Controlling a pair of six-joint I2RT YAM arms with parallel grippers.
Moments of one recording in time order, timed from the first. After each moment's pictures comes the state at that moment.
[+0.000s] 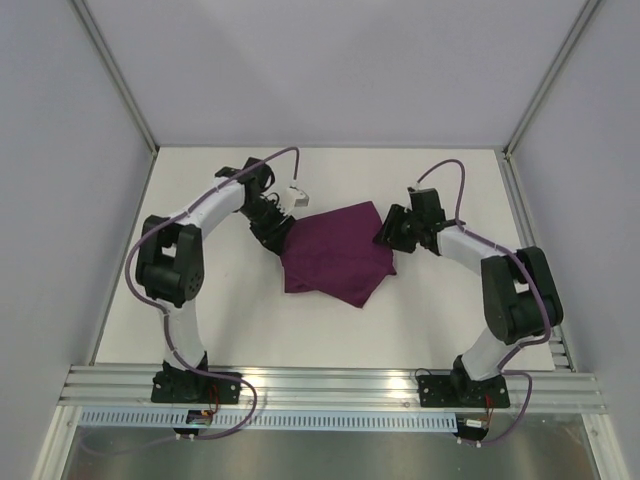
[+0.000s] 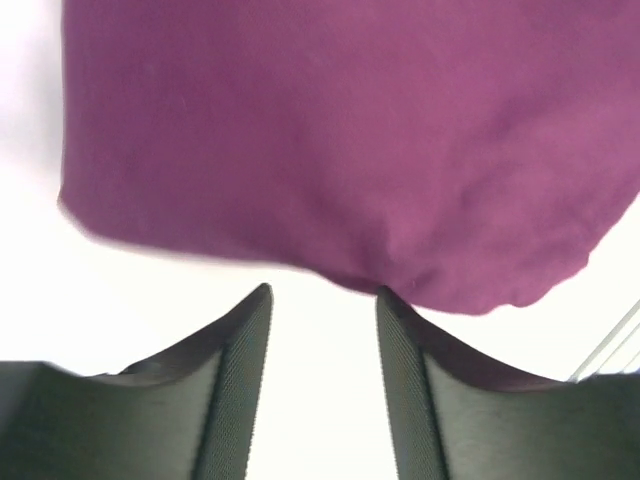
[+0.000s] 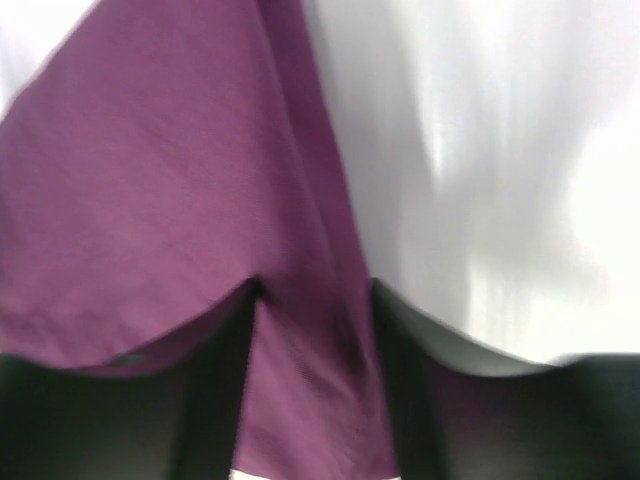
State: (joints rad) left arm -0.32 1.97 1.56 -0.99 0.48 0.61; right arm 0.26 1.67 0.96 -0.12 -0.25 0.60
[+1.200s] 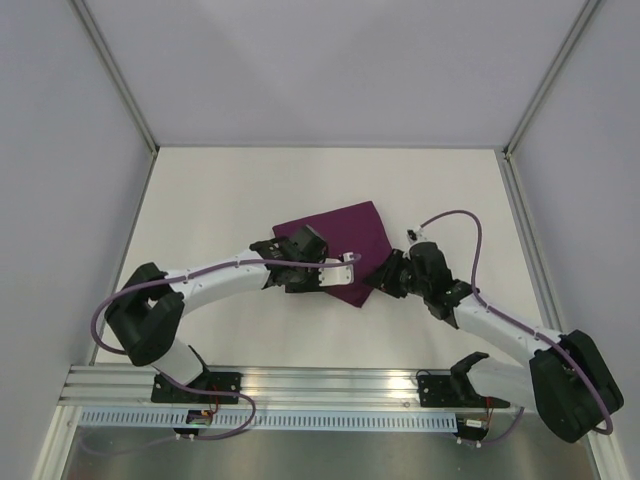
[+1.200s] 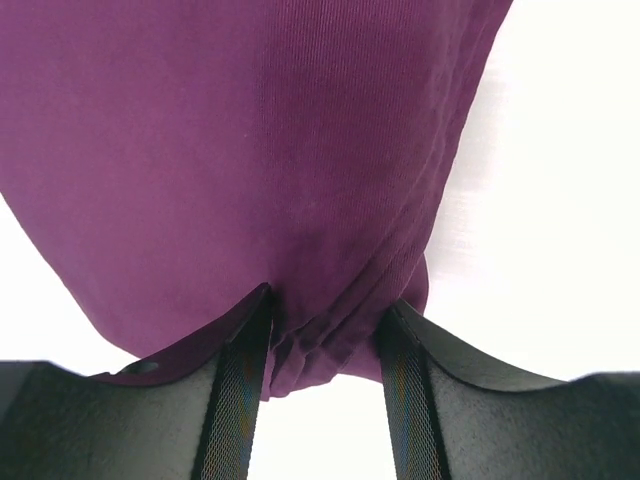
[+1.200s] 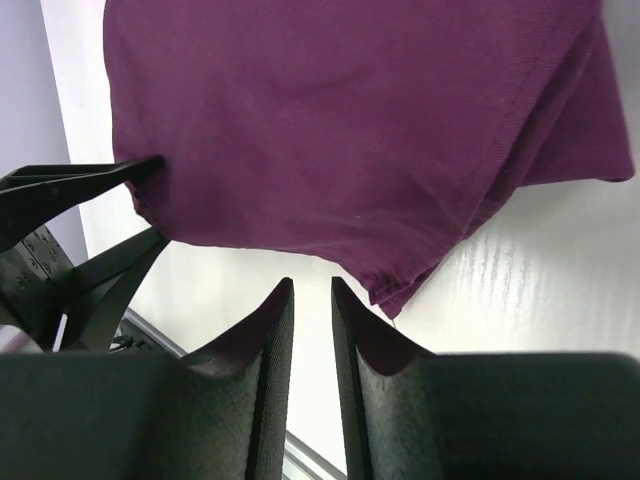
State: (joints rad) left arm -0.85 1.57 1.00 -0.48 -0.03 0.76; right arm 0.51 1.13 0.46 0.04 -0.21 0.91
